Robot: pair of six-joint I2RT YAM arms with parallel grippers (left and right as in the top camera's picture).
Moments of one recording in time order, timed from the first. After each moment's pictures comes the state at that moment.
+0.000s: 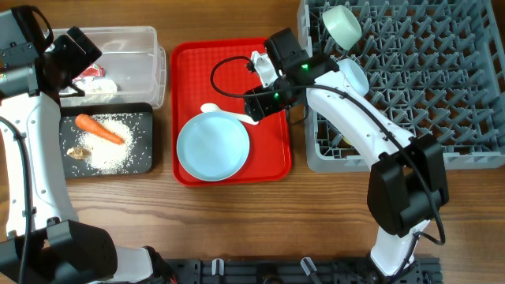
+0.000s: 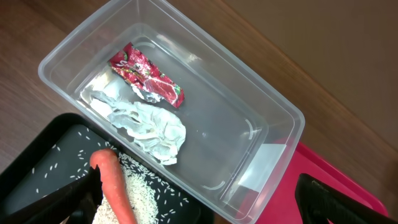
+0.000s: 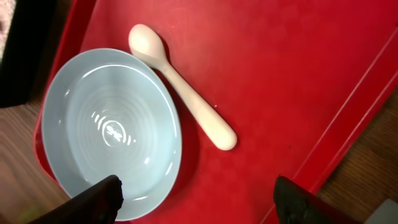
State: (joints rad) left arm 0.31 1.61 1.58 -0.82 -0.02 -0.41; right arm 0.51 1.97 1.60 -0.83 -0.31 0.05
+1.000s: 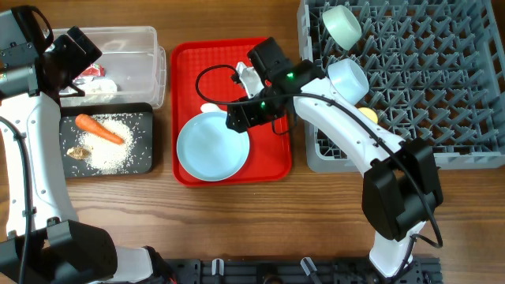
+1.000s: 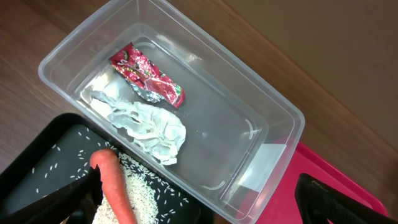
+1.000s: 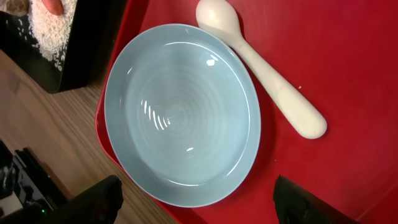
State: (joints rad) left arm 0.31 1.61 1.58 -0.82 -0.02 -0.41; right arm 0.58 1.97 1.60 -0.86 -0.43 0.15
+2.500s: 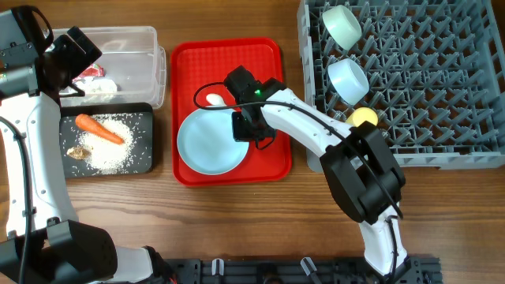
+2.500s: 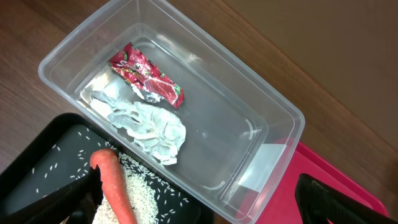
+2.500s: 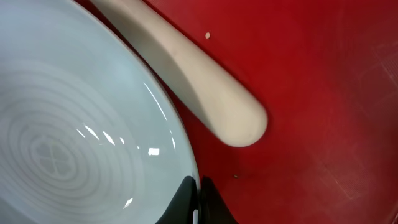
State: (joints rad) left arm 0.31 1.61 1.58 -0.82 -0.02 -0.41; right arm 0.68 2.16 1.60 -0.85 -0.12 0.58
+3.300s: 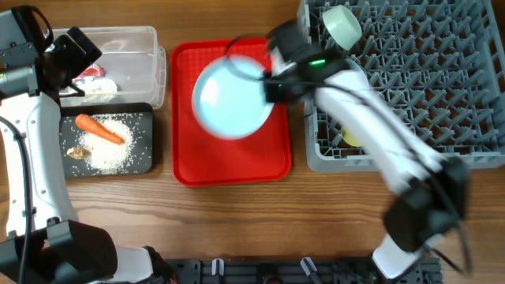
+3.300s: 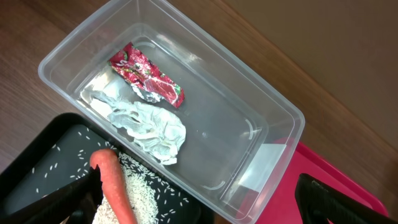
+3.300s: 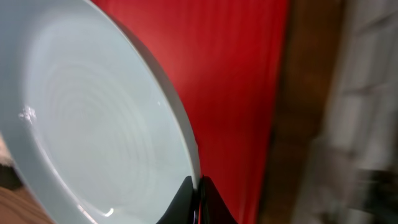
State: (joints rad) left arm 0.31 1.61 1.58 -0.82 -0.02 -0.41; right arm 0.46 1.80 1.67 -0.93 -0.11 0.35
